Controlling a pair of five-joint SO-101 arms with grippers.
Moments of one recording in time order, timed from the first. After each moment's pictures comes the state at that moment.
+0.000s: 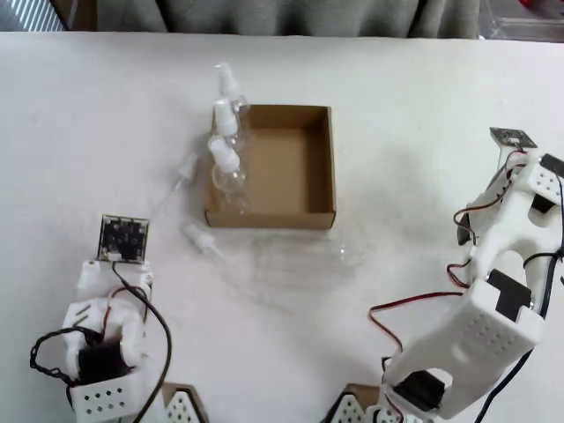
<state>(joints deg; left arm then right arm) -19.0 -104.0 97.1 55.9 -16.4 30.5 21.5 -7.7 83.4 32.7</state>
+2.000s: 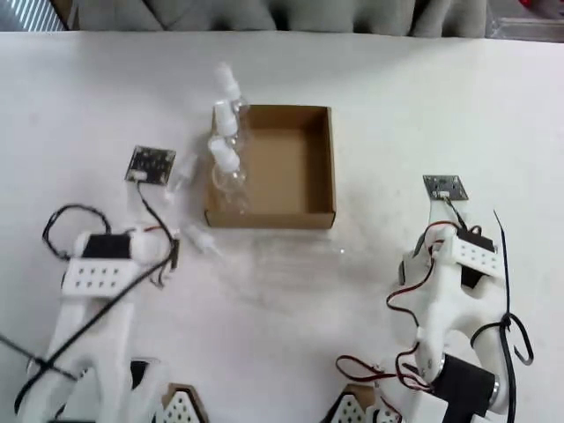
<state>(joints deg) -3.9 -34.6 53.6 62.3 0.1 19.4 -15.4 52.4 52.3 24.9</state>
